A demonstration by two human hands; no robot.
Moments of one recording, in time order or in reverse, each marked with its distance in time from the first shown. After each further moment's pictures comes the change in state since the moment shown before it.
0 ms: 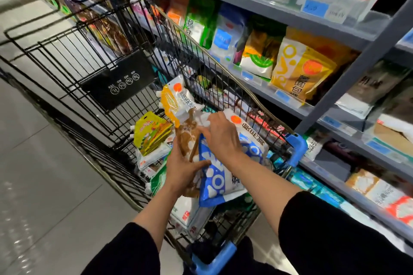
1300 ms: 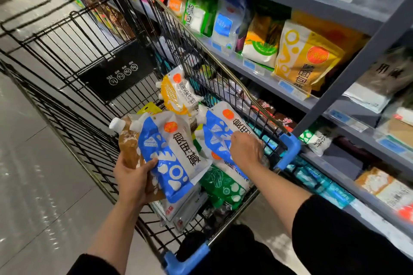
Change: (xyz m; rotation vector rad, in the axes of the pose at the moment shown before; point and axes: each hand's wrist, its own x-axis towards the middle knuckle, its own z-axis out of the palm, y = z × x) left_hand -0.031 -0.006 -0.038 -0.438 0.438 -0.198; right_hand -0.025 0.097 0.018 -0.157 -0.244 0.349
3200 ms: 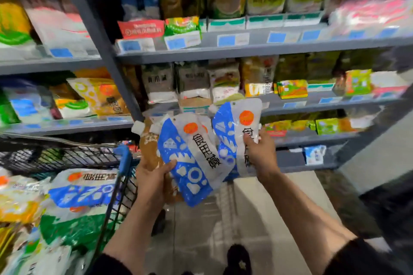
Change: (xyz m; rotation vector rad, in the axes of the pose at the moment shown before) left_hand -0.260 -0.023 0.180 0.043 -0.968 -0.206; right_hand -0.300 0.258 -0.117 1.070 1.001 0.662
